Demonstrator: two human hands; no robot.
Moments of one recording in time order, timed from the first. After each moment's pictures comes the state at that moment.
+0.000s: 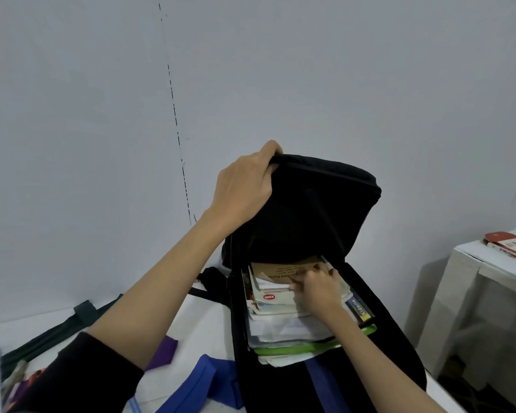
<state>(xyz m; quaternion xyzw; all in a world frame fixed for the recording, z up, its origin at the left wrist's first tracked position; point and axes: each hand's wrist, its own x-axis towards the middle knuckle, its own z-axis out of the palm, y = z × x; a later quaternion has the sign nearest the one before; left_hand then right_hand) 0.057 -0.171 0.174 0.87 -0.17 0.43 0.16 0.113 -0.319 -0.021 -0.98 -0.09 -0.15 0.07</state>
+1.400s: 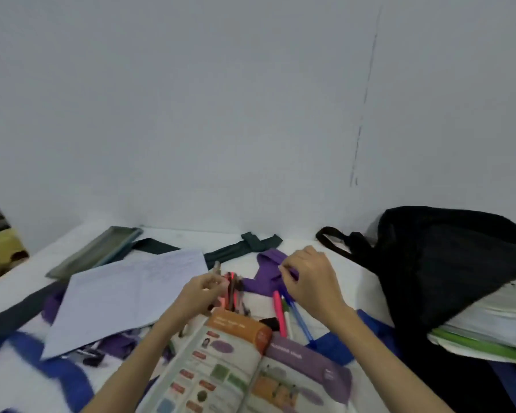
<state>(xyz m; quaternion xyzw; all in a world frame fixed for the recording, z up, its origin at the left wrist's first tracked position) -0.139 0.129 -0.041 0.82 0.26 0.06 0.50 -0.015 -0.067 -0.026 -0.79 -0.45 -0.30 0.29</state>
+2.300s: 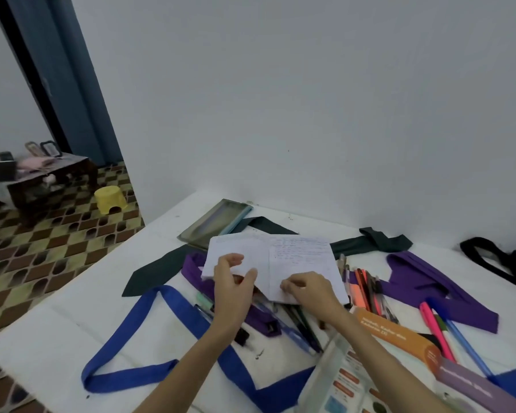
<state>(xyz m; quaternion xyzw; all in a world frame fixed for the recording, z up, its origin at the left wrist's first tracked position) -0.281 0.256 -0.066 0.66 0.36 0.39 0.53 -0.140 0.170 -0.081 -0.83 -0.44 0.18 0.31</state>
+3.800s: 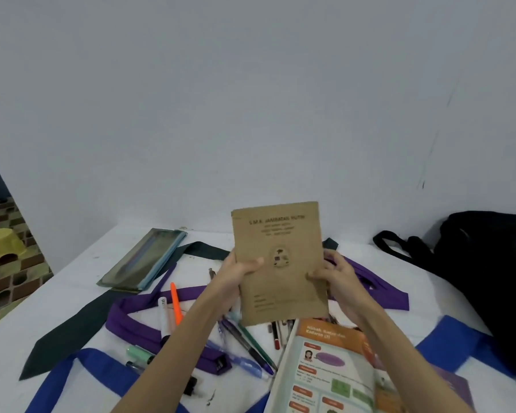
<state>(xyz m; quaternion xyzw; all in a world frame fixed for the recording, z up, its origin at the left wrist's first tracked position) -0.179 0.262 -0.027 0.60 0.15 0.11 0.77 -0.079 0.076 -0.027 -0.65 -0.15 0.23 0.71</state>
